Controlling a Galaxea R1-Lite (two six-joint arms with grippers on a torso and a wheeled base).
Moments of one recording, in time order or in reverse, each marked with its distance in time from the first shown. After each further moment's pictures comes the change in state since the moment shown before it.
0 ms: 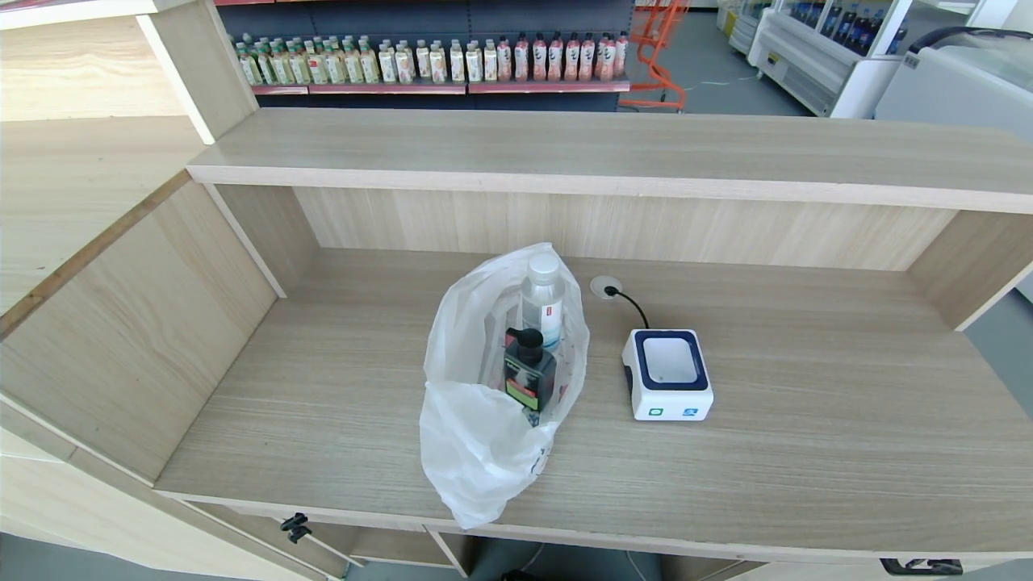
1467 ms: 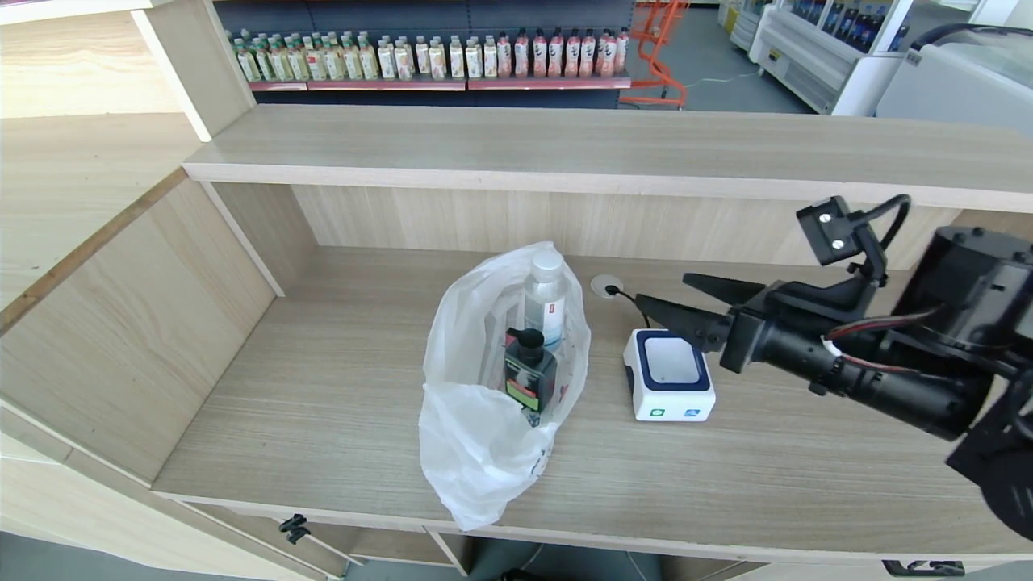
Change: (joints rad) left arm 0.000 0.000 0.000 0.000 0.000 0.000; right arm 0.416 1.611 -0.607 -1.016 0.324 0.158
